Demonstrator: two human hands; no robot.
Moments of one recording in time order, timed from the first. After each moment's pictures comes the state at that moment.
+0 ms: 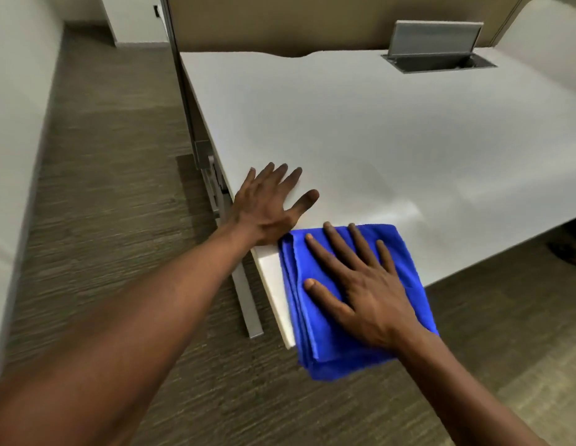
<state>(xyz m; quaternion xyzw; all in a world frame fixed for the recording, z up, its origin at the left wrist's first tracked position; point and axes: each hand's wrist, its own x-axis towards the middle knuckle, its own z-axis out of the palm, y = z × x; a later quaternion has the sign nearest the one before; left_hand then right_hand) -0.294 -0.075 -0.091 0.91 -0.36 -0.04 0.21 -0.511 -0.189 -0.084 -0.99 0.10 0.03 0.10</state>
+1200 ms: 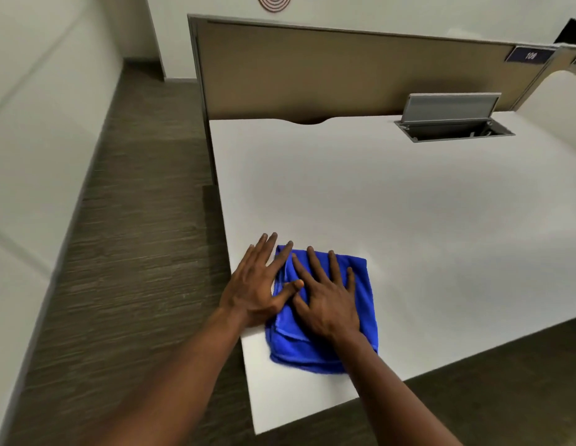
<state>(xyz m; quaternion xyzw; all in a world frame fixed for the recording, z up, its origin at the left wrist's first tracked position) -0.293 -0.075 -0.104 0.90 -0.35 0.02 0.26 -0.390 -0.235 -0.076 -0.99 0.11 0.04 0.12</state>
